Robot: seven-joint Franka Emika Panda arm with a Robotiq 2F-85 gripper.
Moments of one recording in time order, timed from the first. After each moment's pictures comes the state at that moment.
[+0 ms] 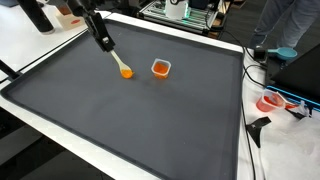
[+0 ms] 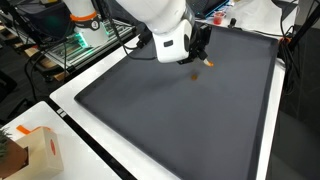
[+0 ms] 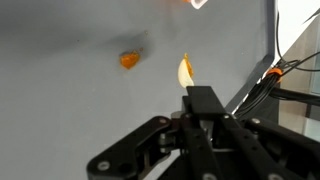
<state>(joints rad) -0.11 0.39 -0.10 -1.91 0.93 2.18 -0.44</state>
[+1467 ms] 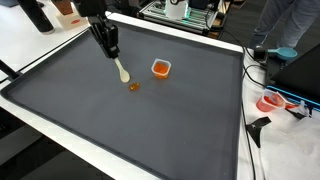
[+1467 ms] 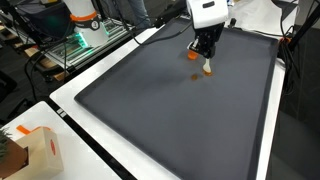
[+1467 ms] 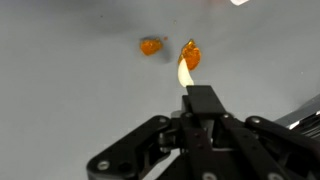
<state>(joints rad) -0.04 0.38 0.00 -1.88 0.41 2.37 -0.10</state>
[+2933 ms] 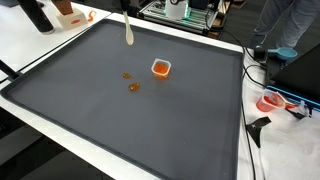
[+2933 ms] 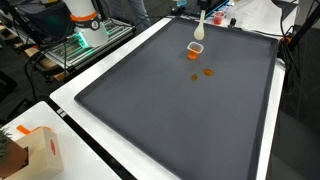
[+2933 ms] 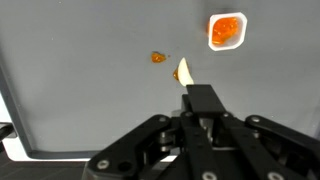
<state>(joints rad) 0.06 0.12 0.03 -1.87 -0.01 2.08 0.06</state>
